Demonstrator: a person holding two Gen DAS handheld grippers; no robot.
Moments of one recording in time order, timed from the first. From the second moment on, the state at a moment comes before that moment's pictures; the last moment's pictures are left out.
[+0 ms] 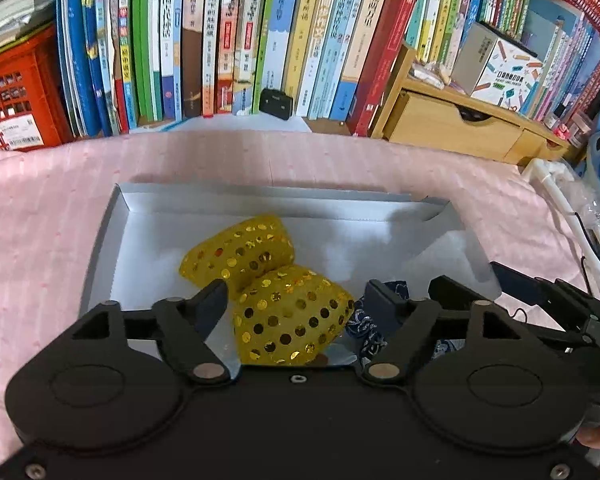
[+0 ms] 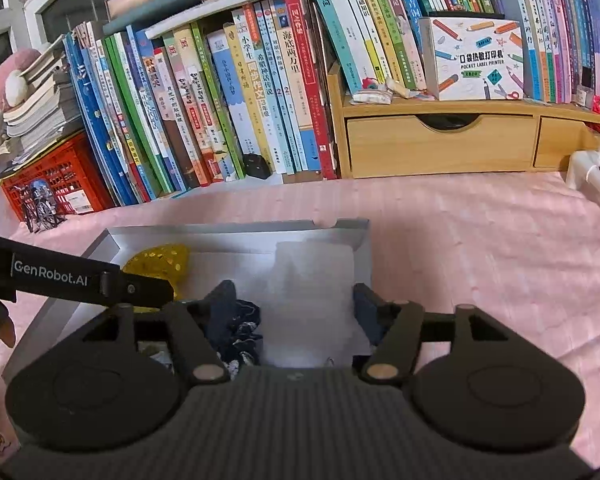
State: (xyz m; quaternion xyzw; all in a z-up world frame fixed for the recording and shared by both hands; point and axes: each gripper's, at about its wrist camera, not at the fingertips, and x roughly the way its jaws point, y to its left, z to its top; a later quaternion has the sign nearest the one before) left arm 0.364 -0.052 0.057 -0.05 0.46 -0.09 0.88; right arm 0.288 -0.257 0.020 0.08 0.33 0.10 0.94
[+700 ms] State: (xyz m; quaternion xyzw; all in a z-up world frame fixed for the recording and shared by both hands) left arm 0.260 -0.034 0.126 -0.04 0.36 -0.12 0.92; right arm 0.205 -0.259 0.081 0.05 0.23 0.12 0.96
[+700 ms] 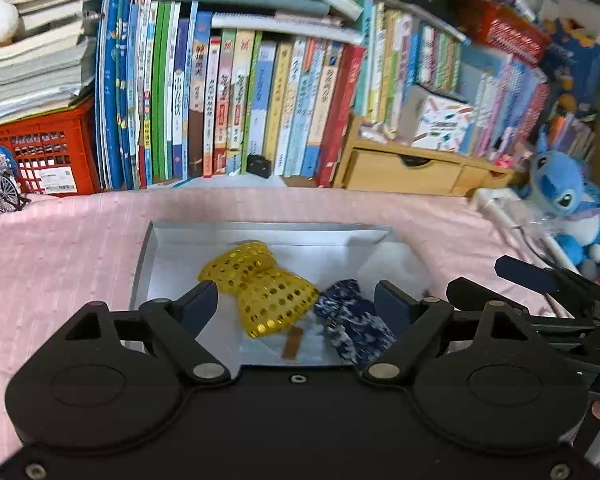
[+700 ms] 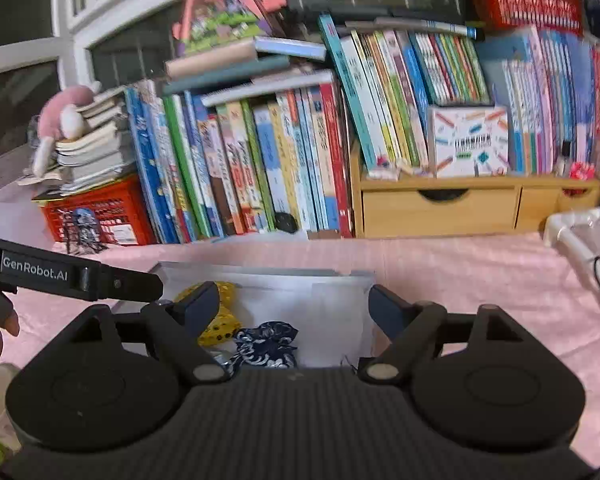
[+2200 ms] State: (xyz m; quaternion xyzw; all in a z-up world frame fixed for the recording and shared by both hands) left arm 0.002 0.000 0.015 -0.05 0.25 -0.04 0.97; right arm 0.031 -0.250 0.003 -0.03 0.18 0.07 0.98
